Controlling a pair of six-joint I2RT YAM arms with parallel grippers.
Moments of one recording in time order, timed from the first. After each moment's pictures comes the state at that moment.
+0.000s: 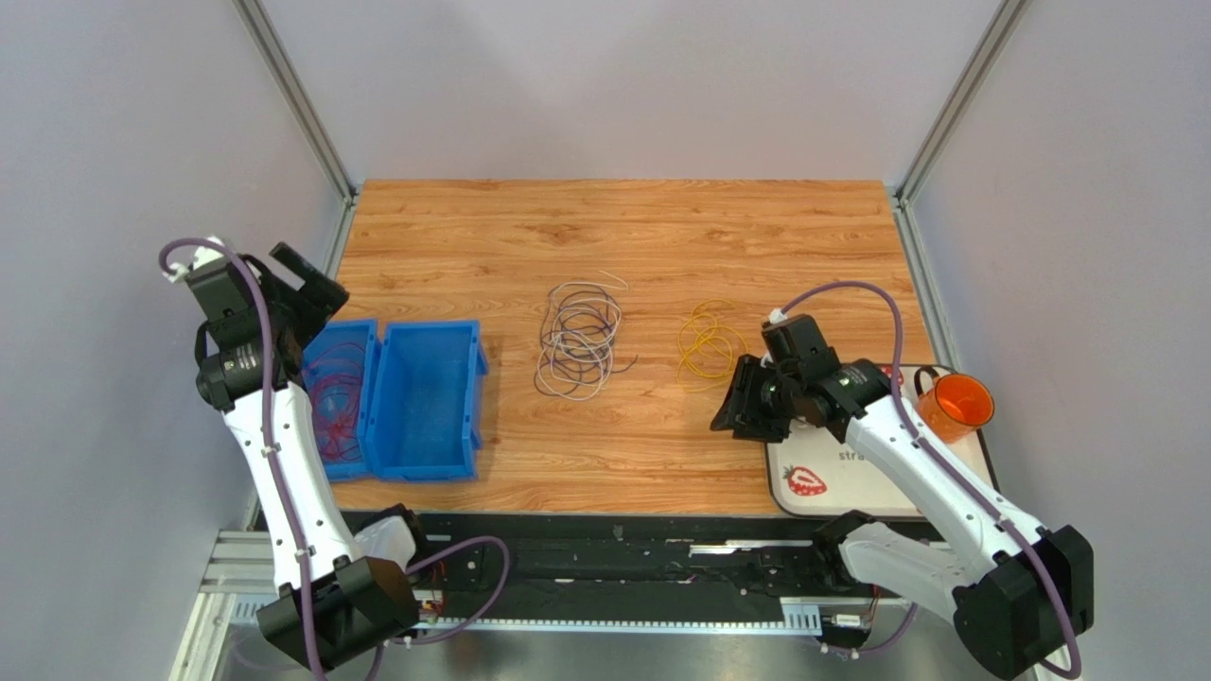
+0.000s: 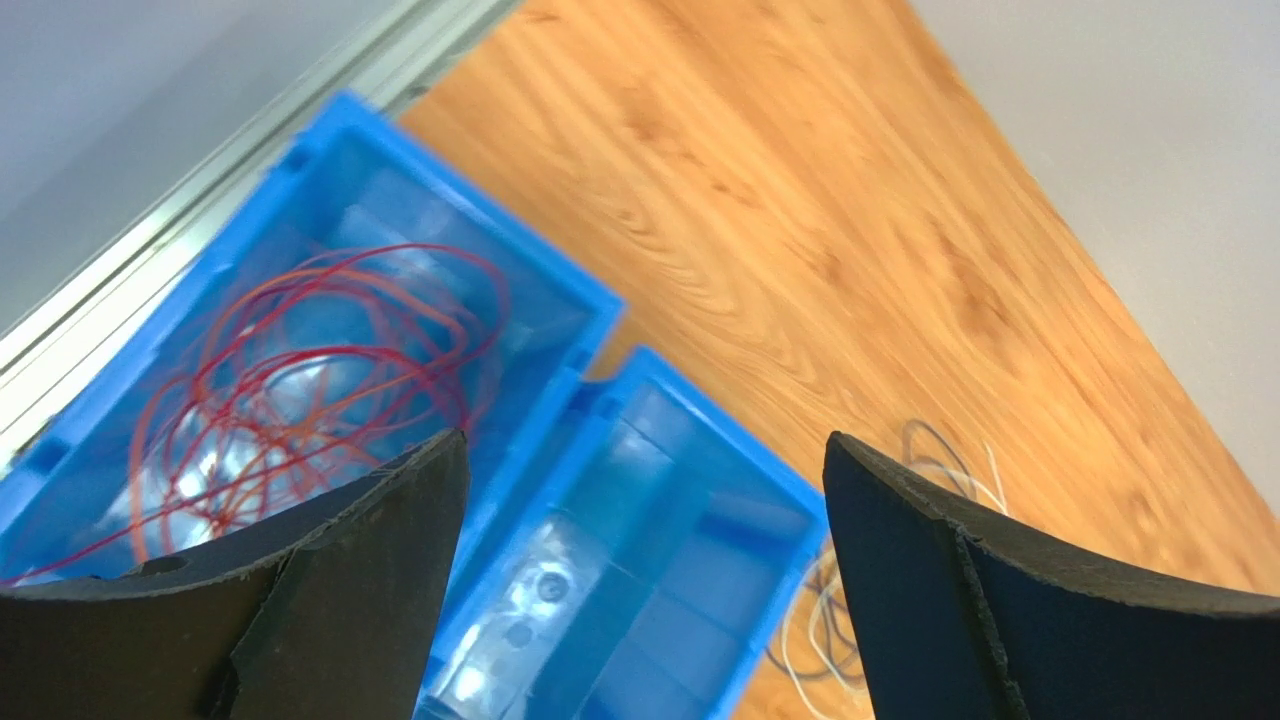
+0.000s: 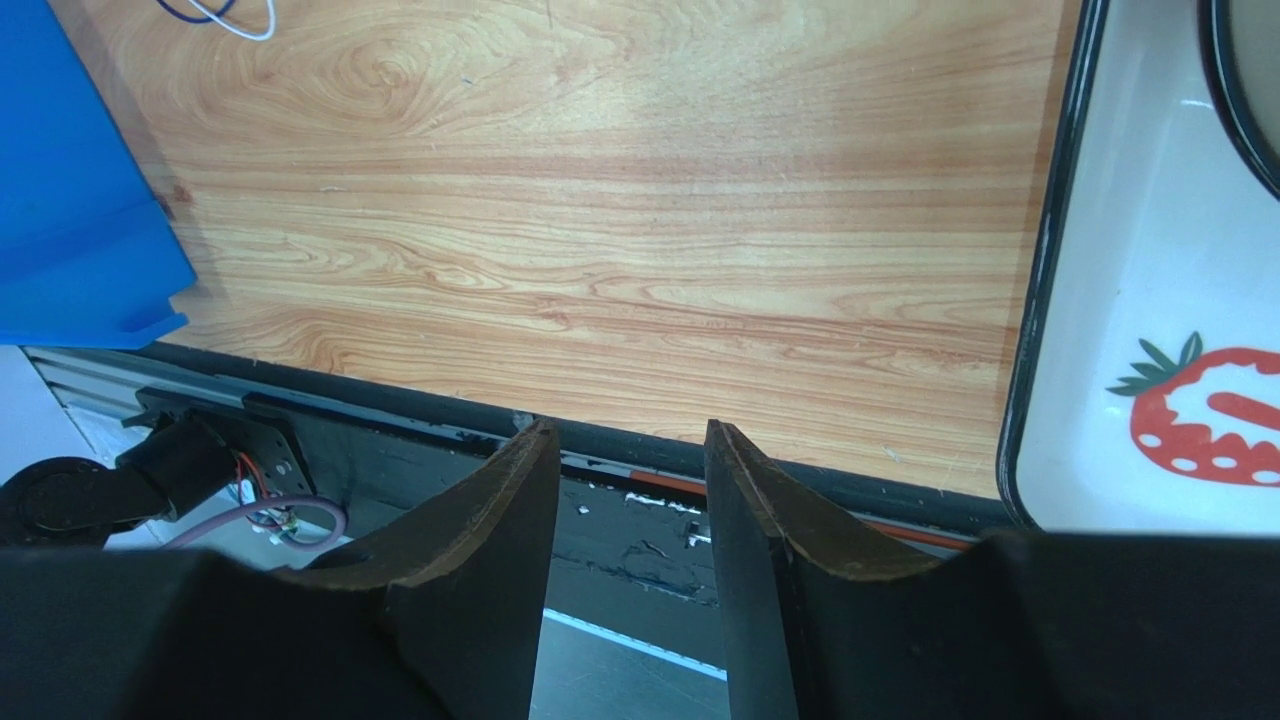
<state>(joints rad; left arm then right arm) 0.50 0.99 1.16 -0.73 0.11 -0.48 0.48 1.02 0.81 -0.83 -0.18 0.74</state>
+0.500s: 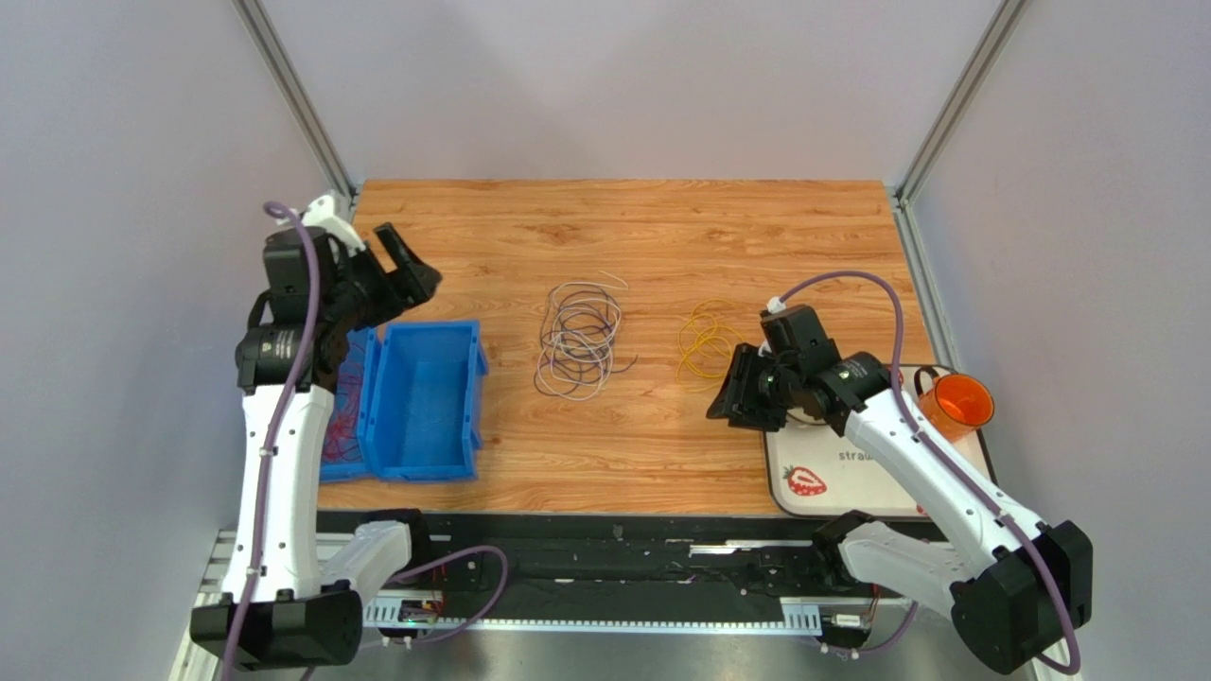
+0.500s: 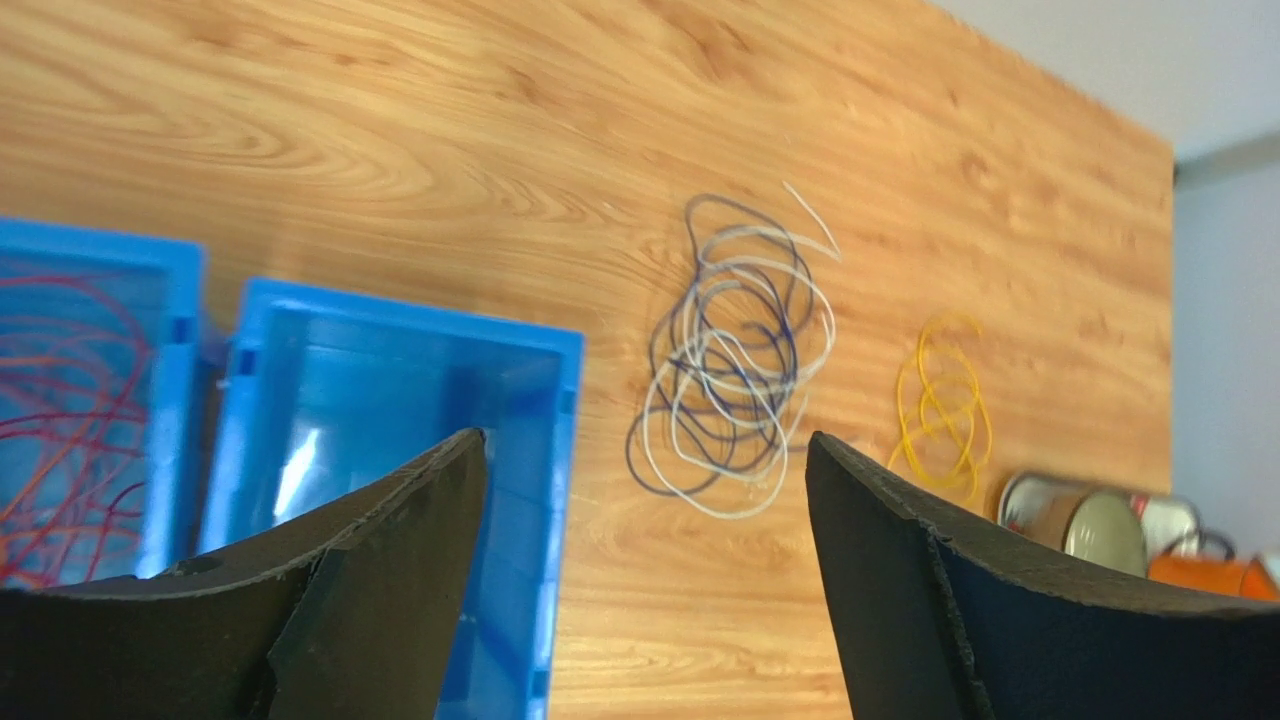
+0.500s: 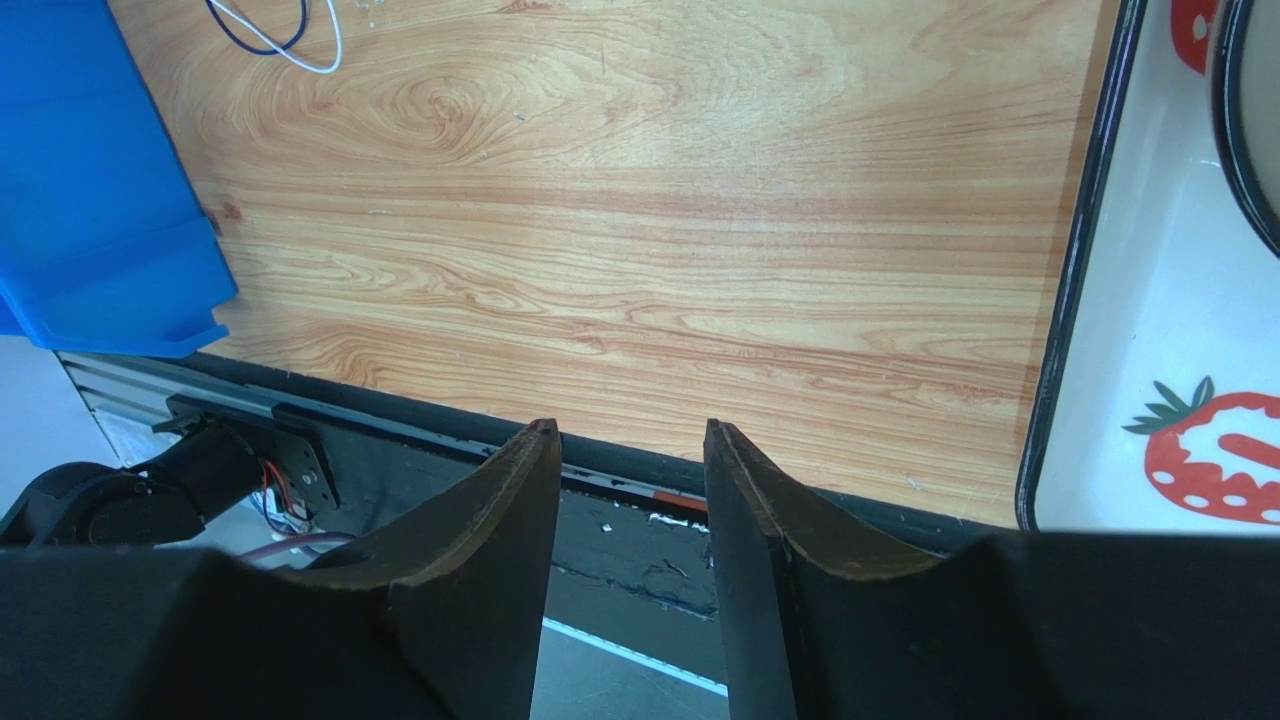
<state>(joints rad) 0.09 1.00 1.25 -0.77 0.21 -0.43 0.48 1.05 0.86 -0.80 -0.18 0.74</state>
